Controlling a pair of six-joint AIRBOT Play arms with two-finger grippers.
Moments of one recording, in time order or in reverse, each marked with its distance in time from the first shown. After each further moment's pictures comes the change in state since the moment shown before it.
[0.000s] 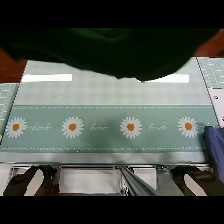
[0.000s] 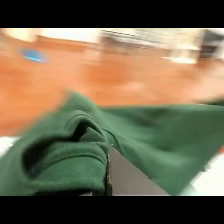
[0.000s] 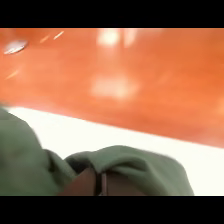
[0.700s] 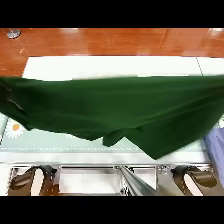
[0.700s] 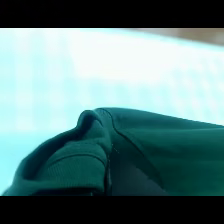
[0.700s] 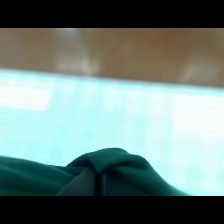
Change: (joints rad) left arm 0.074 0.299 -0.432 0.268 -0.238 -0.188; right arm 0.000 0.286 -0.322 -0.135 0.188 0.094
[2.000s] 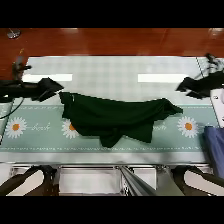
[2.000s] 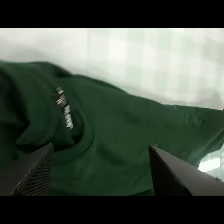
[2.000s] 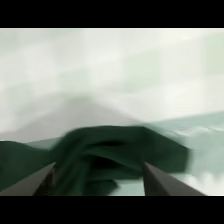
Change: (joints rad) left arm -0.117 -0.707 -0.084 -0.091 0.248 0.148; right arm -0.292 -0.731 -0.267 0.091 -0.226 0.013
